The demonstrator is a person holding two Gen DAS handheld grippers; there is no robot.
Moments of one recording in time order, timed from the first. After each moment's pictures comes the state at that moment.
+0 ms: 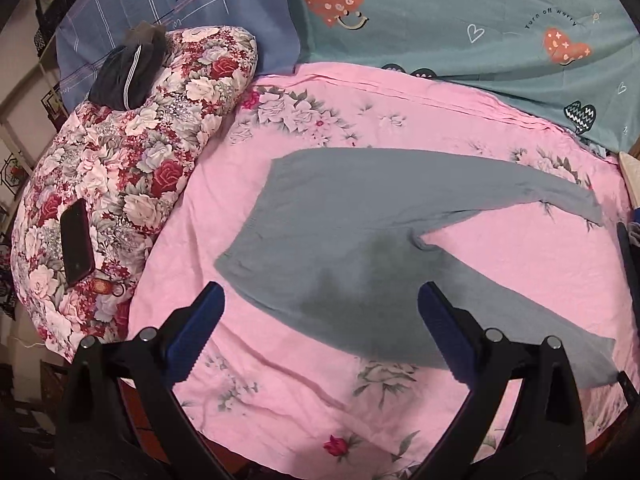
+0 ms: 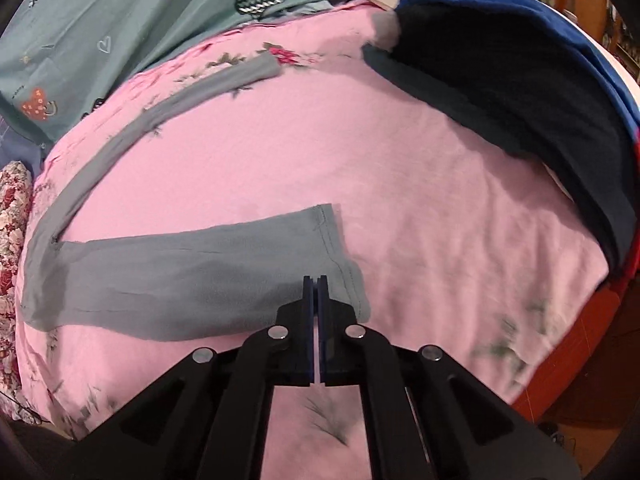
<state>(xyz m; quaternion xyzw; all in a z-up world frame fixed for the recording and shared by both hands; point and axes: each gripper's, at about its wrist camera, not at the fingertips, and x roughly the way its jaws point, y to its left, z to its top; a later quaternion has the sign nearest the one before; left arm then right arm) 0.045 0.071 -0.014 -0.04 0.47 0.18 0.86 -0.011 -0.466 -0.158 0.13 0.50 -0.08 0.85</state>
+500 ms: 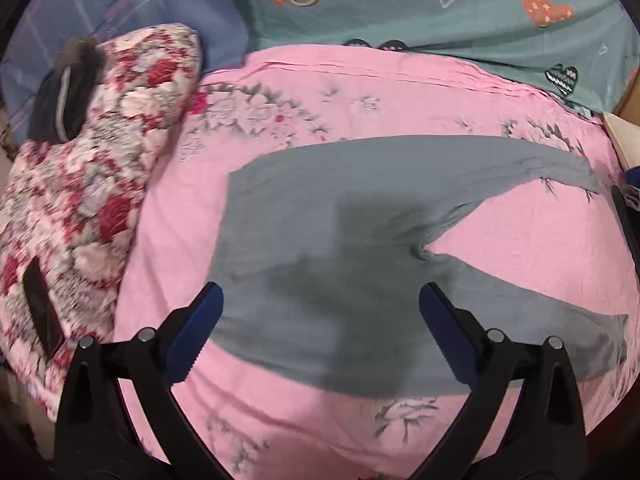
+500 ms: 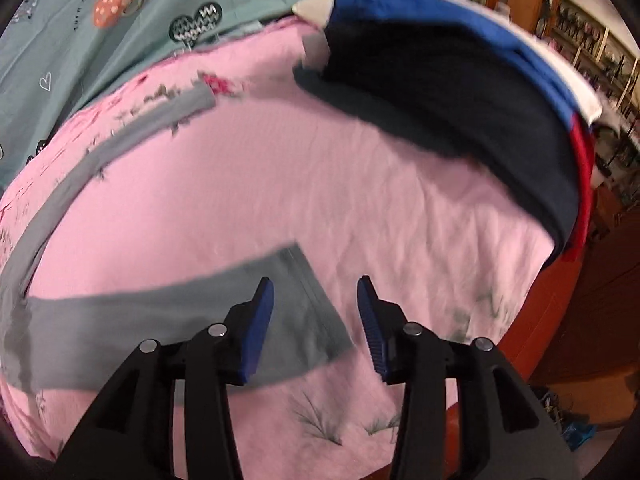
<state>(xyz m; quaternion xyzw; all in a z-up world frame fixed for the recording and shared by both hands) 0.117 0.098 -0.054 -0.01 0.51 0.08 0.86 0.014 -0.442 -0.114 0.11 0.46 -0.23 0.85</state>
